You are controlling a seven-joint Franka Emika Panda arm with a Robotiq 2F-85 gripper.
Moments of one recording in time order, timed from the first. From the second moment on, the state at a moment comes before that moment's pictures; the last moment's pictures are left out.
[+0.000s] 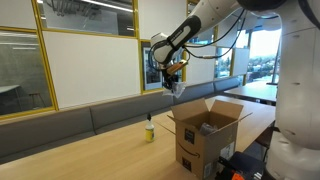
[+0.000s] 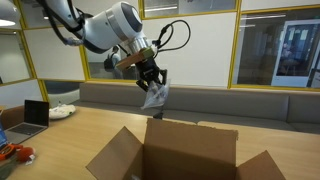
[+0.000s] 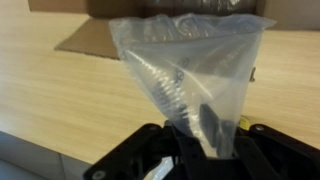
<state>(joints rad) 0.06 0.09 -0.14 -1.95 -0.46 2.02 0.18</state>
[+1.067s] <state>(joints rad) -0.13 -0.18 -0.14 -2.55 -0.37 2.16 0.33</state>
